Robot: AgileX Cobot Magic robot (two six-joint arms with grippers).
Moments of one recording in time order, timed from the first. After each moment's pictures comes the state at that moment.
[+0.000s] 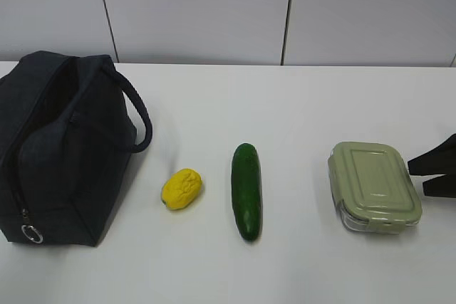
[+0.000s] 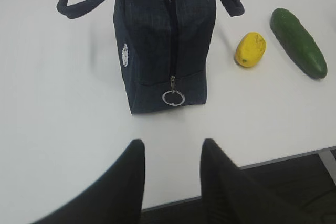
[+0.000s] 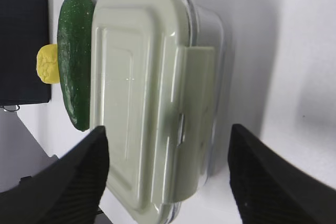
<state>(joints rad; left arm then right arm) -0.12 0.05 -0.51 -0.16 1.10 0.07 -0.54 2.01 -1.01 1.07 1.17 -1.14</state>
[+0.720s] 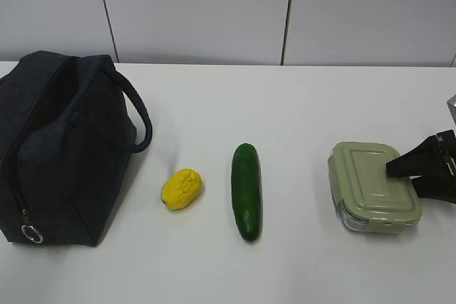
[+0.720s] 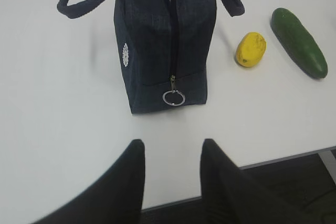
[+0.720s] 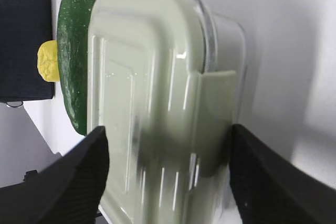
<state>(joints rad) -0.12 0.05 -0.51 -0.16 1.10 0.07 -0.47 2.09 -1.05 1.11 1.17 -1.16</state>
